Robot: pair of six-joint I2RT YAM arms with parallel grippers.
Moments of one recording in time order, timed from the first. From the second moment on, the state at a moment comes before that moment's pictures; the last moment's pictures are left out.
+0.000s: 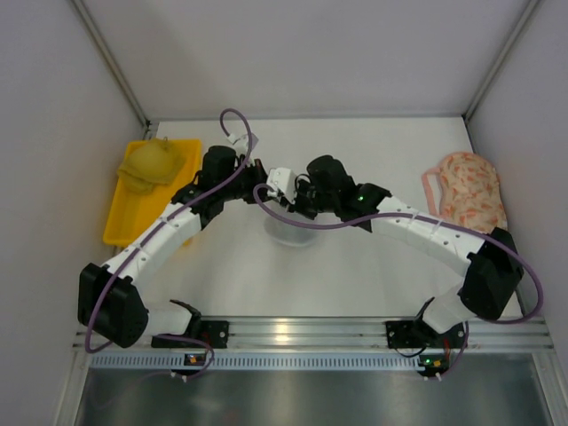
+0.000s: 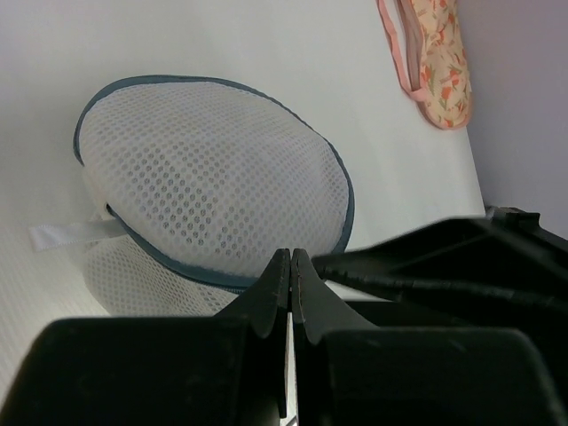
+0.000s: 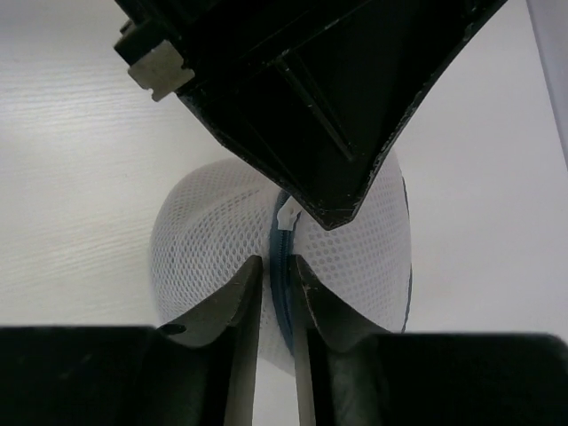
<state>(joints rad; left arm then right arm) -0.45 1.31 1.05 -0.25 0.40 -0.57 0.87 1.50 1.25 -0.33 -0.20 -0.51</state>
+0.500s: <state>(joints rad) -0.41 1.30 1.05 -0.26 0.34 -0.48 0.82 1.43 1.13 -0.32 -0.19 -0.57</state>
